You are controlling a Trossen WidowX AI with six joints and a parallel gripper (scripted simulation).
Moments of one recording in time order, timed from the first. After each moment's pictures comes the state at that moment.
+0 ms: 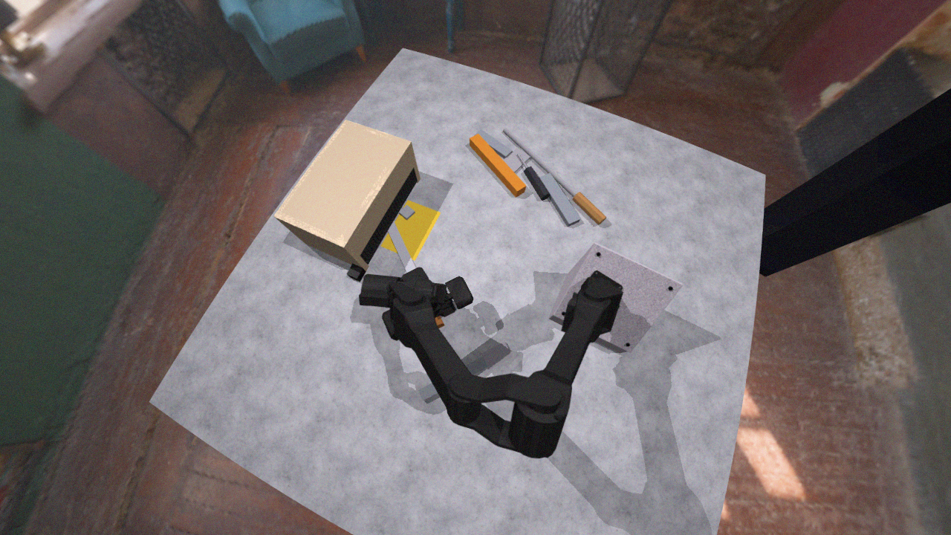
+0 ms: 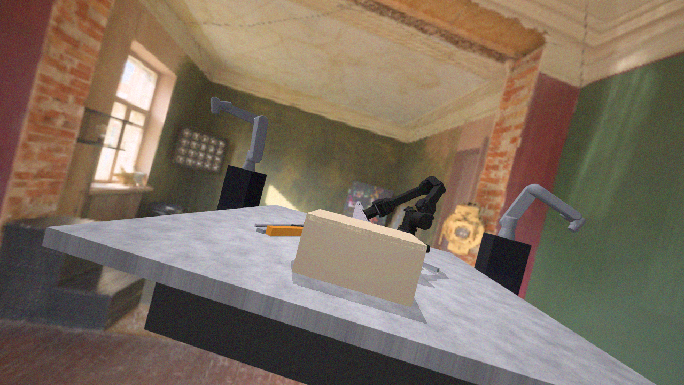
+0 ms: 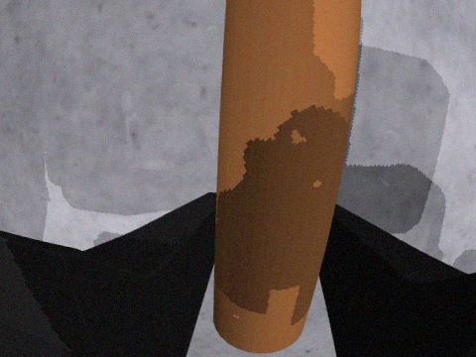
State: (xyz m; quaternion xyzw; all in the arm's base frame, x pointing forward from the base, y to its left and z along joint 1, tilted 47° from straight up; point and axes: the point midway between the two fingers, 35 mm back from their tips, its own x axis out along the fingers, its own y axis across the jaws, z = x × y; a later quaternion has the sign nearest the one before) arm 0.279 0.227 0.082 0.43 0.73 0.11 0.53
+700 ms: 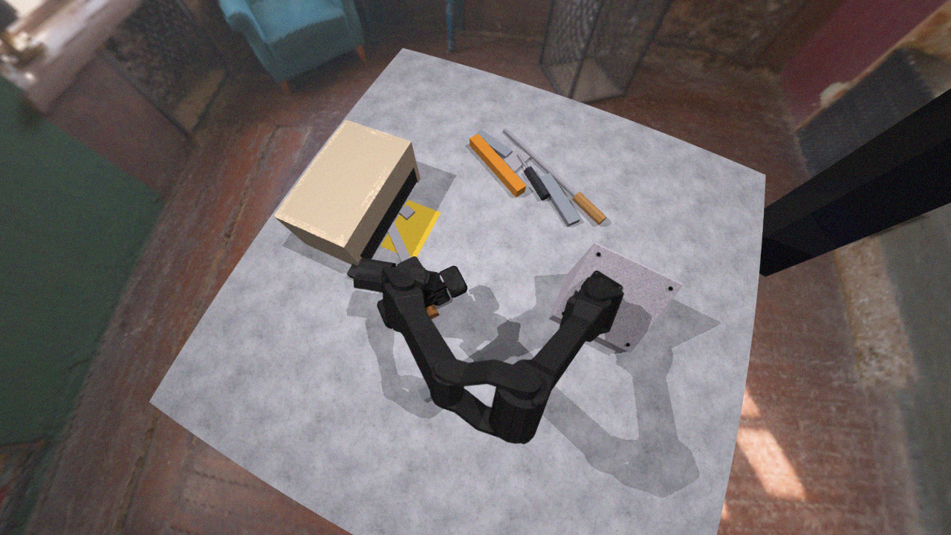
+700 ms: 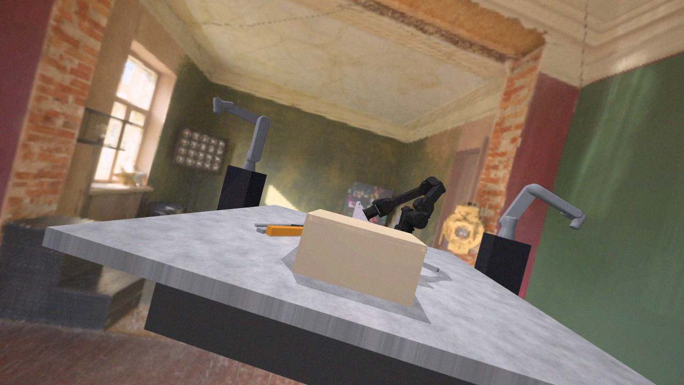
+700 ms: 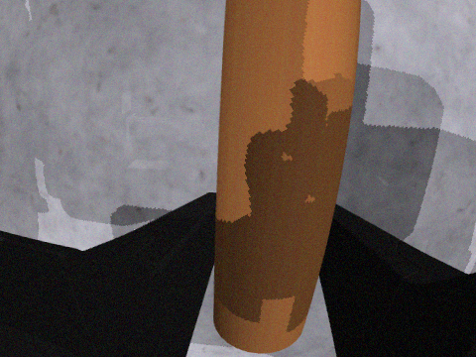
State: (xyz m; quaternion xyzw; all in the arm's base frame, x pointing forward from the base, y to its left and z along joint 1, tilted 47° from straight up) arm 0.303 0.219 0.071 0.43 0.72 0.11 0.53
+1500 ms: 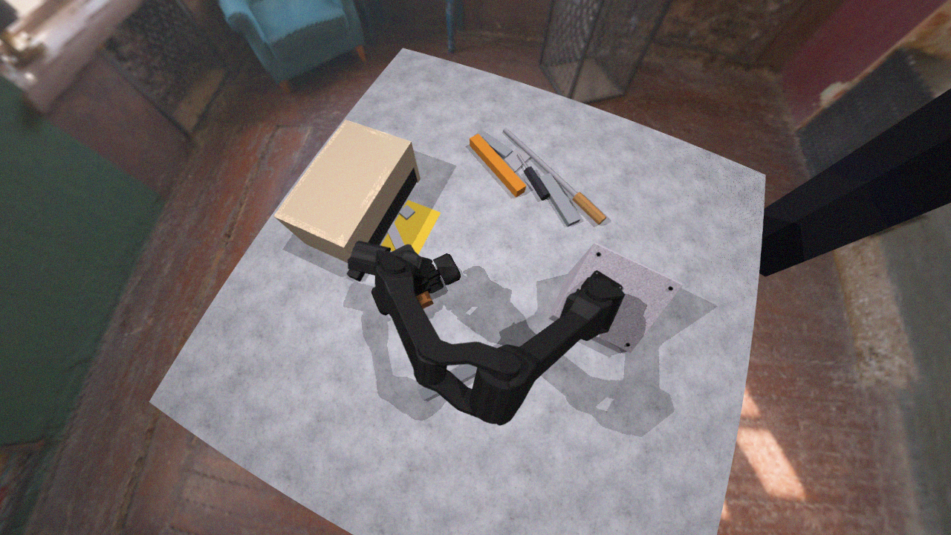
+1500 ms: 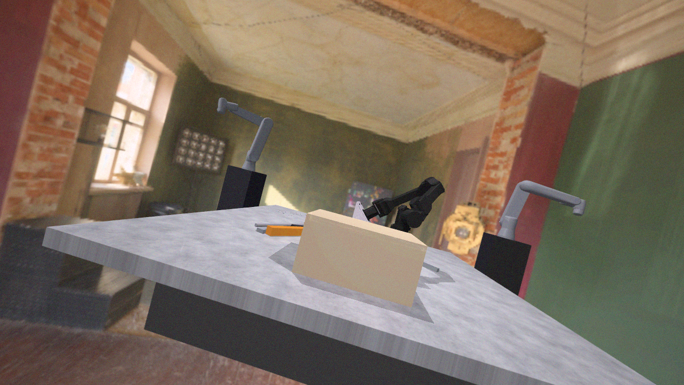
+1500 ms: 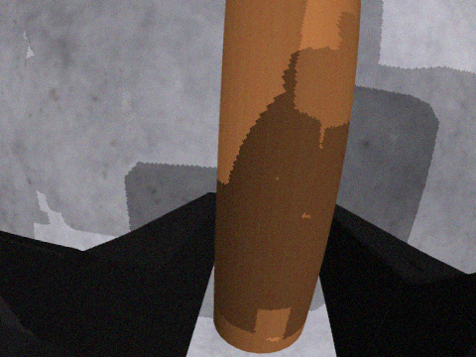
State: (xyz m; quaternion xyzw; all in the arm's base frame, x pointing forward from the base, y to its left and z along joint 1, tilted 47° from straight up) arm 0.330 0.209 0.058 0.42 0.72 0.11 0.53
